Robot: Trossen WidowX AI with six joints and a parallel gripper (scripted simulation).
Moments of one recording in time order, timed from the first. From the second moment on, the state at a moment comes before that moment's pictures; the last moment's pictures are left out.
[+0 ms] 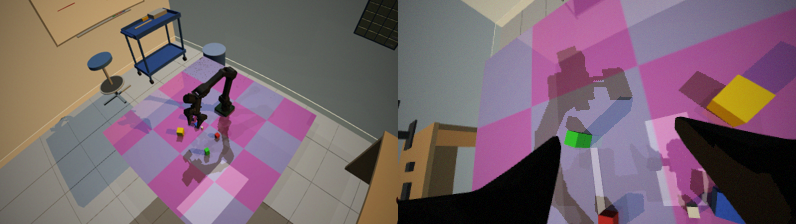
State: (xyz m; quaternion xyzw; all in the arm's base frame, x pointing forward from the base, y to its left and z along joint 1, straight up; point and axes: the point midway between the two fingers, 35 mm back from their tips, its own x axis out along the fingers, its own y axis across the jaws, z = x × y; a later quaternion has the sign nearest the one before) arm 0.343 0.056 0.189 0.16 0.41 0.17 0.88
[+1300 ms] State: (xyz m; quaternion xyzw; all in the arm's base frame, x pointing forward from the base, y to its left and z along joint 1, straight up) arm 0.225 0.152 0.079 0.00 0.69 0.02 0.72
